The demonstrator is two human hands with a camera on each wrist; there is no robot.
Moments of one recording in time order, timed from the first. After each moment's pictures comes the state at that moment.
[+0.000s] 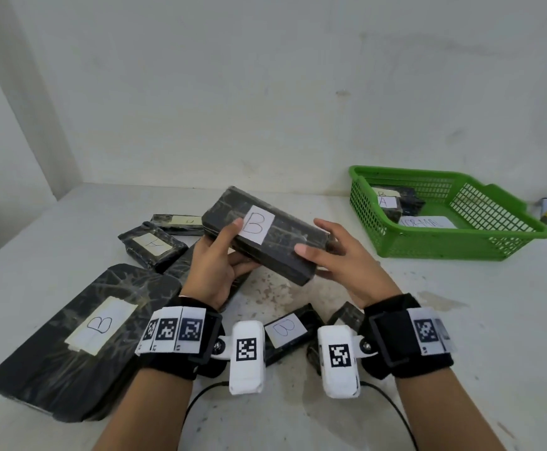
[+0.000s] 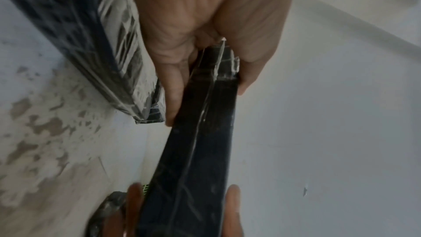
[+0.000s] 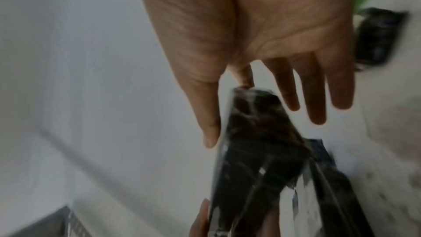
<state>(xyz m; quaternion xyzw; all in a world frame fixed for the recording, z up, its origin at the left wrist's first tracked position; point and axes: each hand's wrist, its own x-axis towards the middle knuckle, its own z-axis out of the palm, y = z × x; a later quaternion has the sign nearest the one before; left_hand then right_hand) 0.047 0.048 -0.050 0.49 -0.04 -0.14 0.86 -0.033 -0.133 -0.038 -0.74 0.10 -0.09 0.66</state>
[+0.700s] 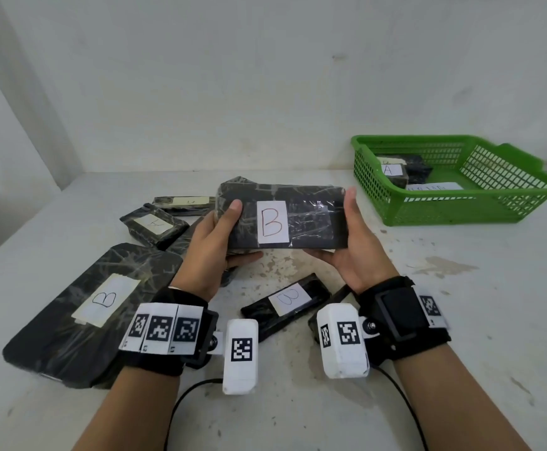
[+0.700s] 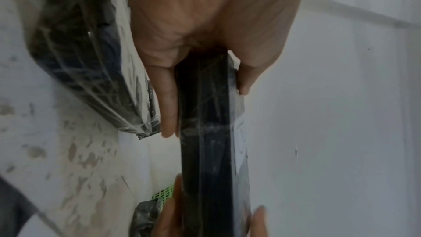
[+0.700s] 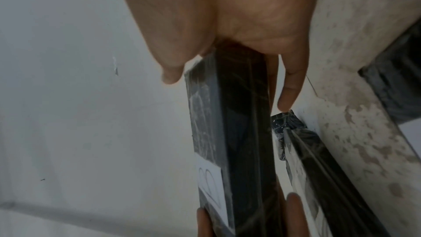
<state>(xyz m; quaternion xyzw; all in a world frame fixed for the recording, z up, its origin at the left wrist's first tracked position) 0.022 0.064 -0.053 0.61 -0.10 -0.14 0.77 -0.040 -0.123 -0.060 -0.57 0.10 -0.15 0.80</state>
